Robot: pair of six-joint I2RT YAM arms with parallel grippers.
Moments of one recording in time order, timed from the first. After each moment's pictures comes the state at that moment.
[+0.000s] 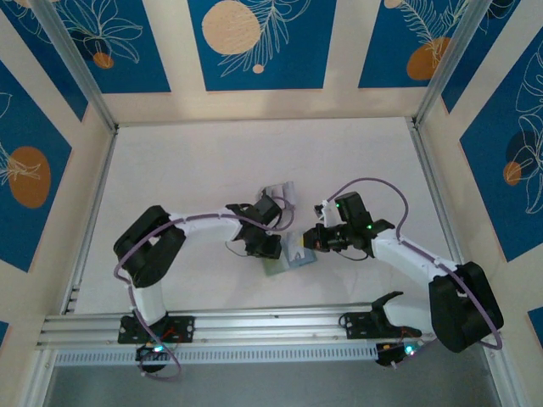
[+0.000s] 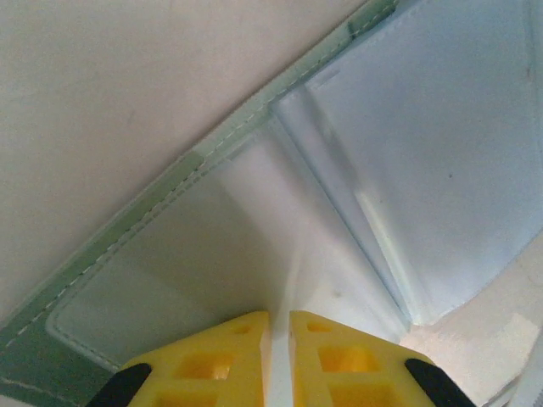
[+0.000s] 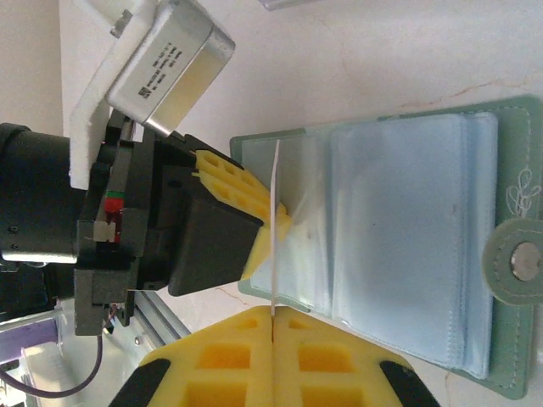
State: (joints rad) left arm -0.87 1.82 1.08 -0.51 0.31 -0.61; right arm 0.42 1.21 0.57 -0.33 -0.66 0.53
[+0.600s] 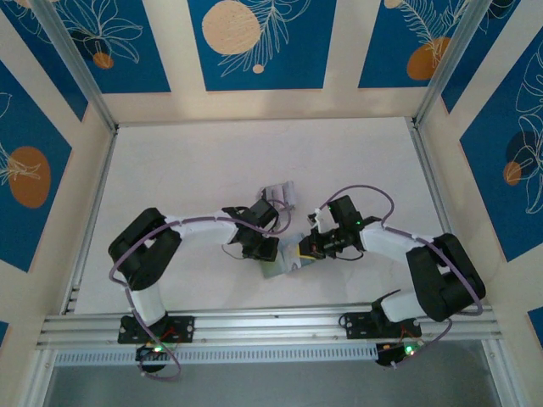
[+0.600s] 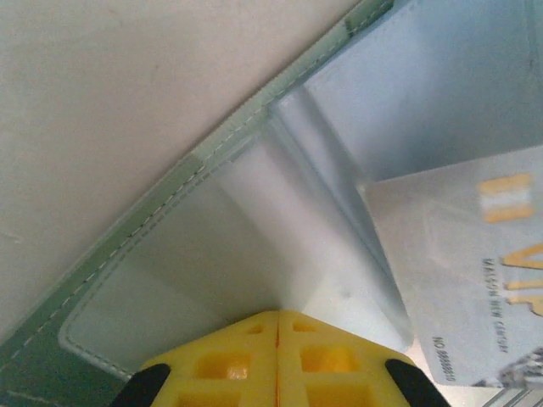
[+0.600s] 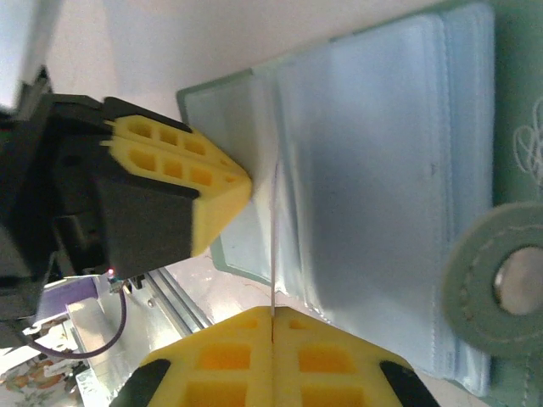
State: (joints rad) left arm -0.86 1.79 1.03 -0.49 0.31 -0.59; right arm 0.42 1.41 0.58 -0.31 -0.78 0.53
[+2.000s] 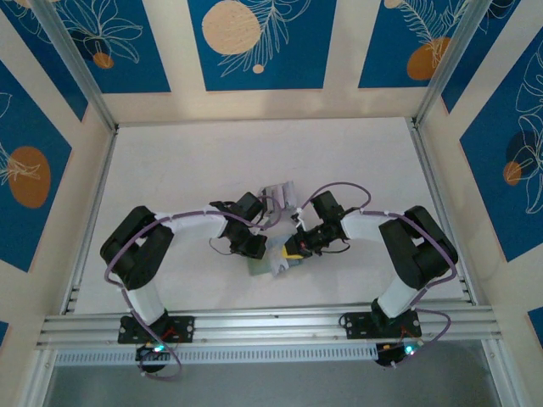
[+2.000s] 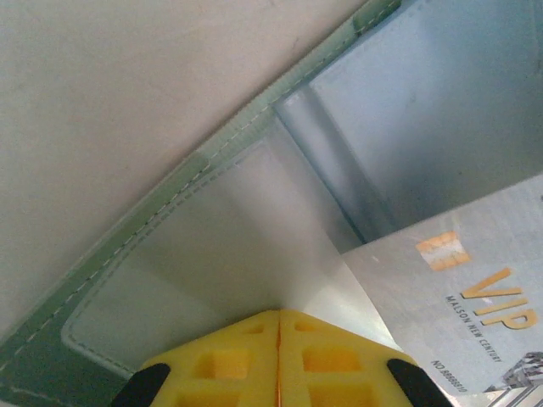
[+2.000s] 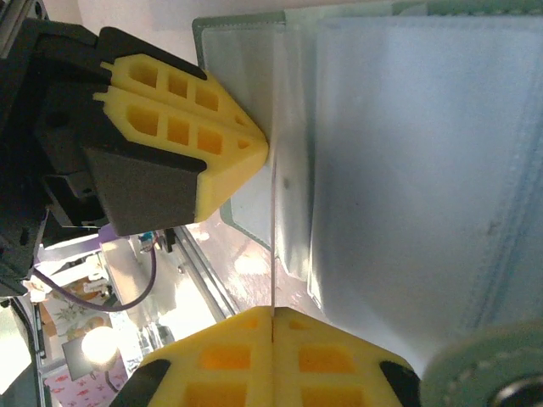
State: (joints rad) left arm -0.75 1.76 1.00 -0.57 0.35 -0.39; right arm 0.49 1.65 0.71 -0.28 -0.94 0.46
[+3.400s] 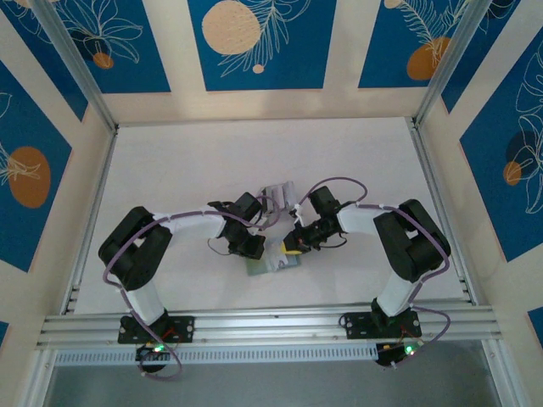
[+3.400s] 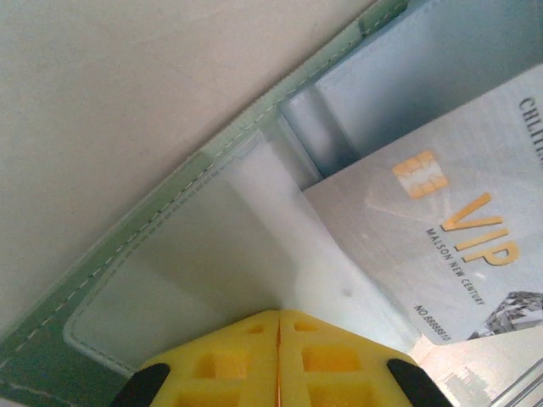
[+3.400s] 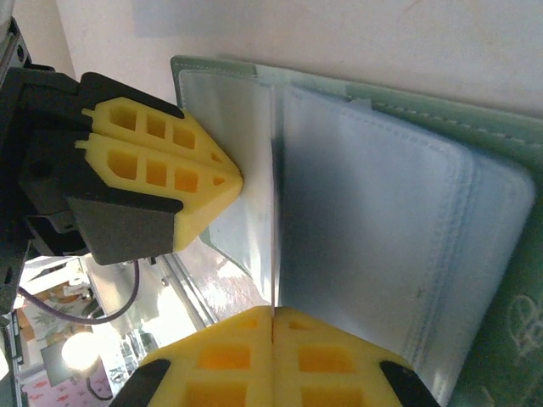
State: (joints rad) left arm -0.74 1.75 0.99 -0.58 0.35 -0.38; right arm 0.48 1.71 0.79 -0.33 -0.91 0.41
